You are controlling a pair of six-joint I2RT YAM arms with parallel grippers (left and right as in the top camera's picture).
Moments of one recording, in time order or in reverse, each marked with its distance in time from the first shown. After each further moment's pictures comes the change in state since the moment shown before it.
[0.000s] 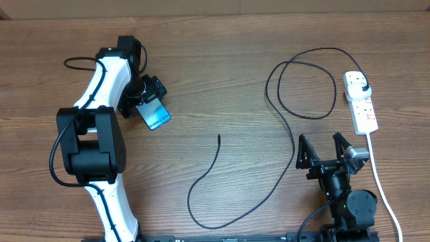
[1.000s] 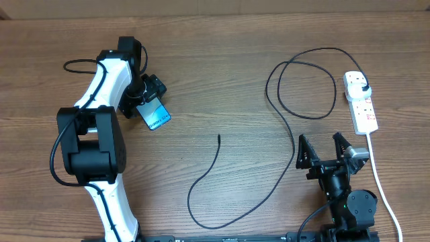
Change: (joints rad) left arm 0.000 0.000 -0.026 0.060 -0.003 -0.085; right arm 0.000 0.000 0.000 0.000 0.000 0.000
